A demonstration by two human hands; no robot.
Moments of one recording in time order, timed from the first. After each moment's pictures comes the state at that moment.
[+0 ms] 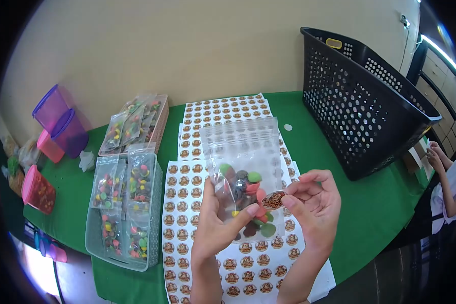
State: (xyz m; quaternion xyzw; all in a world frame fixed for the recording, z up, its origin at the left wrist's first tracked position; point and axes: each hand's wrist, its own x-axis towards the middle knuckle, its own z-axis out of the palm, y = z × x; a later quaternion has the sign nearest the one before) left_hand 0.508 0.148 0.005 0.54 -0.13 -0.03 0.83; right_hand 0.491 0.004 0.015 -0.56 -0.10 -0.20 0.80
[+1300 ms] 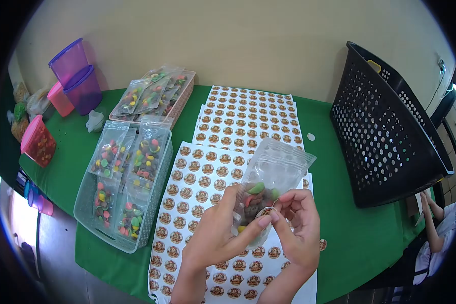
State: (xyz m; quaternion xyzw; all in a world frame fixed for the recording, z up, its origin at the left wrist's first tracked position) left_hand 0.503 0.168 0.000 0.79 -0.13 0.06 0.59; right_hand 0.508 0.026 -0.002 -0.71 -0.13 -0.08 0.69
